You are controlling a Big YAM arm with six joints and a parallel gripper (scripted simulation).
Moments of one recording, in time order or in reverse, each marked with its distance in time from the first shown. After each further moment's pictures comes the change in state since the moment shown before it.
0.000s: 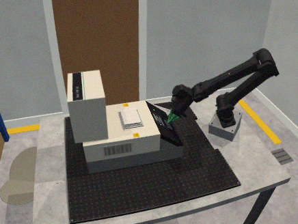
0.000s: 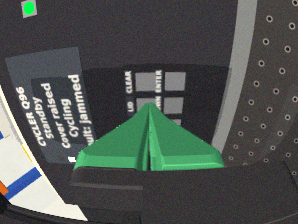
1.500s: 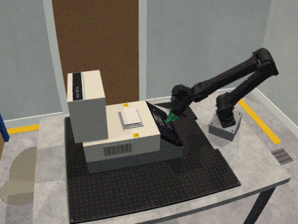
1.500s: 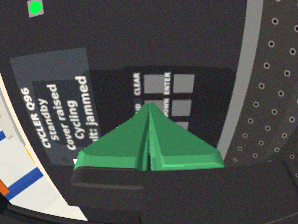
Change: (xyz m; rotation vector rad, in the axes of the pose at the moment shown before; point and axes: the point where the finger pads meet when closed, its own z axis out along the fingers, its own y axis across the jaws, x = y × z) arm -0.001 0.005 0.002 -0.009 -0.006 0.001
